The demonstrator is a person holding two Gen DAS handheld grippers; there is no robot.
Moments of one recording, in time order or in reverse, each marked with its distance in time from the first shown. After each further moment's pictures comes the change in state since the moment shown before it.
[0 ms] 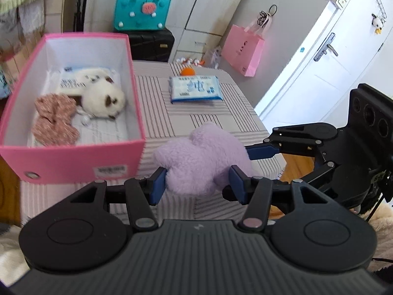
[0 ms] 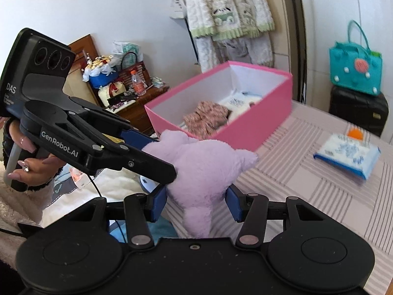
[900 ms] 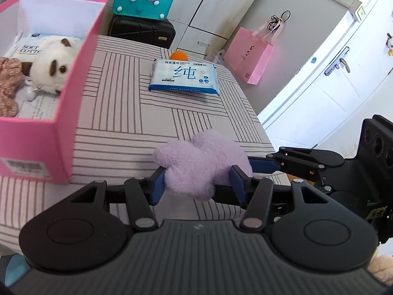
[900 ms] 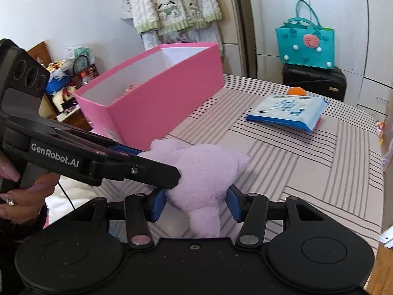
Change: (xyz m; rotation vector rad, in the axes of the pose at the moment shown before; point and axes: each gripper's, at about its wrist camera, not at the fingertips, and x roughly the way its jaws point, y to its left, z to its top) left arm 0.115 -0.026 -0.018 -0.128 -0.037 -0.037; right arm 0.011 -0.081 -0.061 0.111 -0.008 -0.169
